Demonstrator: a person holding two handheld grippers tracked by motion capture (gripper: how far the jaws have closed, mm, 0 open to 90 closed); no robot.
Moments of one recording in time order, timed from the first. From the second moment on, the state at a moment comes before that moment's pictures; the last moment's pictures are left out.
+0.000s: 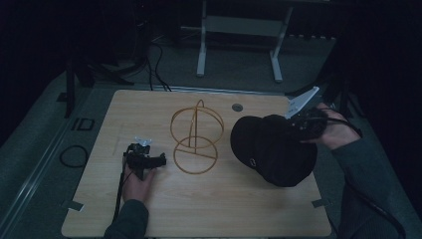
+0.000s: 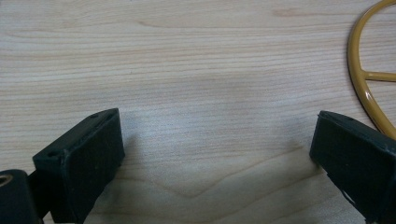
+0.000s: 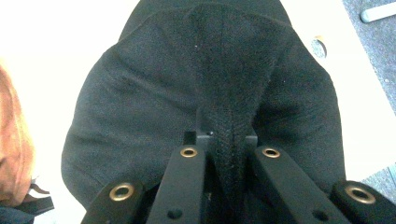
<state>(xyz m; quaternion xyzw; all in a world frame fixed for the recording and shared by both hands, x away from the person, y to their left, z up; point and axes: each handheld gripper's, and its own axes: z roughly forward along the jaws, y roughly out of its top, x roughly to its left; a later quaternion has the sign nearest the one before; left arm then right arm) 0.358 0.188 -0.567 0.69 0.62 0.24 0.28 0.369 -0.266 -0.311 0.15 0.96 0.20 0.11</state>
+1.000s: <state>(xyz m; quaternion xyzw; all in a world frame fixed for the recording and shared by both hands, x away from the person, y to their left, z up) 0.358 0.188 -0.567 0.69 0.62 0.24 0.28 0.375 -0.264 -0.275 0.14 0.96 0.22 0.13</state>
